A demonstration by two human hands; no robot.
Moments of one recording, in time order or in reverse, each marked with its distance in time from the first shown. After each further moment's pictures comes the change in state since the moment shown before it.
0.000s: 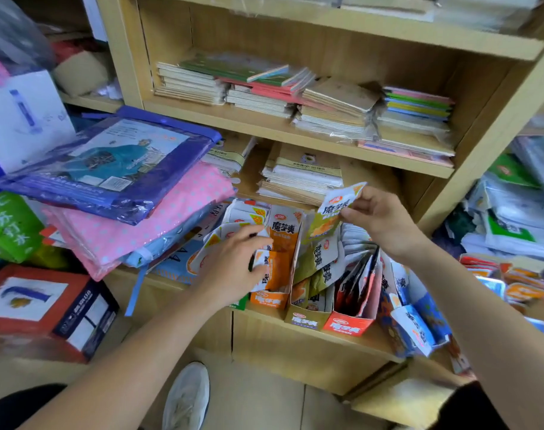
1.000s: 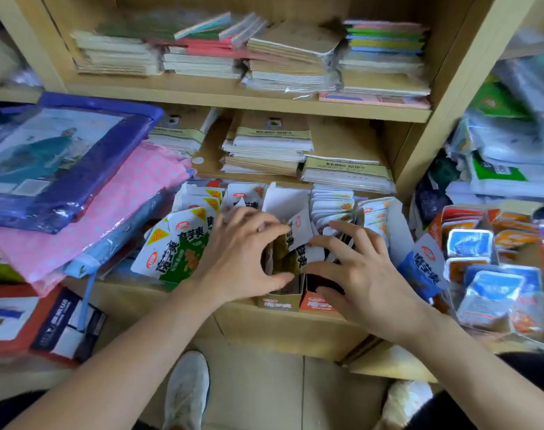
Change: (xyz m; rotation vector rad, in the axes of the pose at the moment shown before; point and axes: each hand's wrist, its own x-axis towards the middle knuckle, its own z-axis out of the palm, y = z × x) left_hand 0.030 0.046 0.045 0.309 0.004 0.348; right_hand -0.117 0.043 0.013 -1.119 -0.082 -0.364
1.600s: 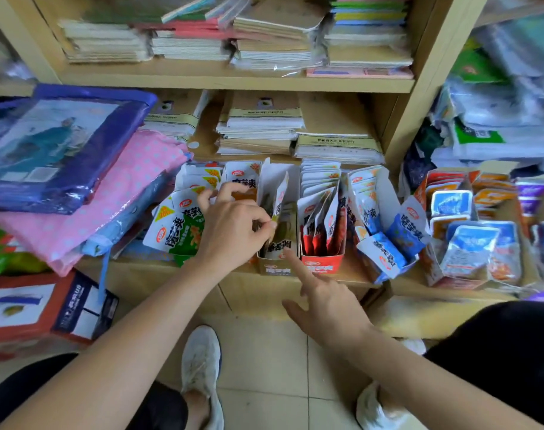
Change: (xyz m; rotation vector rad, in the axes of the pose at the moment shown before) left_hand -0.013 0.010 -0.004 -0.091 0.182 -0.184; right_hand -0.039 -0.088 0.044 0.356 -0.255 0.453
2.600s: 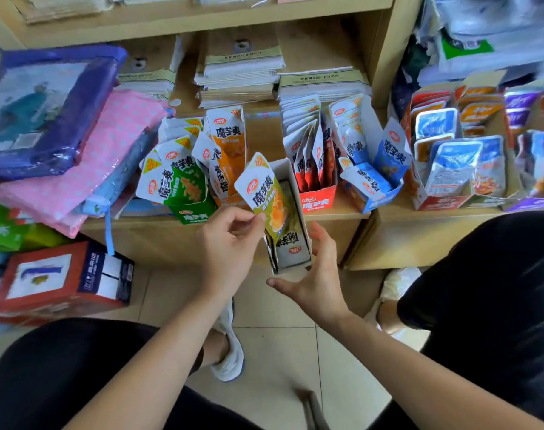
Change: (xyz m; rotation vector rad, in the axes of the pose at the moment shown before) left_hand -0.114 0.039 0.005 -0.778 0.147 -0.408; right_hand -0.056 -0.006 0.078 0.806 0.364 0.250
